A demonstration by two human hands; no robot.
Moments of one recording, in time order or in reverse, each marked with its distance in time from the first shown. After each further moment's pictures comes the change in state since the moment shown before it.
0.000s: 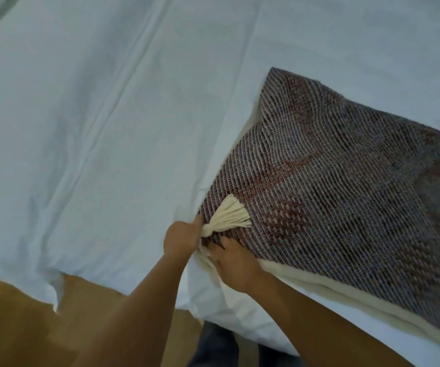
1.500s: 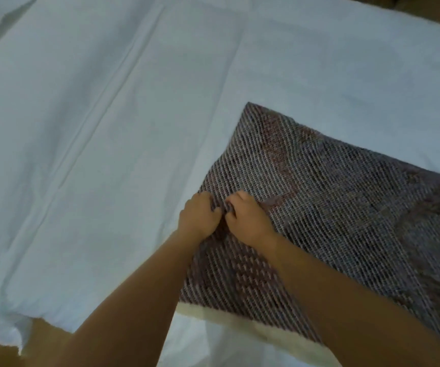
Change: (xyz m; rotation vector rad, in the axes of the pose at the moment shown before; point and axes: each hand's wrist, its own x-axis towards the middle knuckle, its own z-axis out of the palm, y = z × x) left_hand 0.028 0.159 0.021 0.223 0.075 0.491; right_hand 0.066 0.104 -0.151 0.210 0.281 0.143
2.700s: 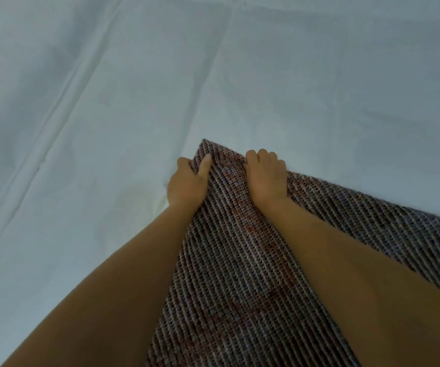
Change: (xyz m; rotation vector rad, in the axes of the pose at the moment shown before) left_hand 0.249 0.074 0.014 -0.174 0.269 -0.224; right_hand 0.240 0.142 -0.073 -0.319 0.300 0.040
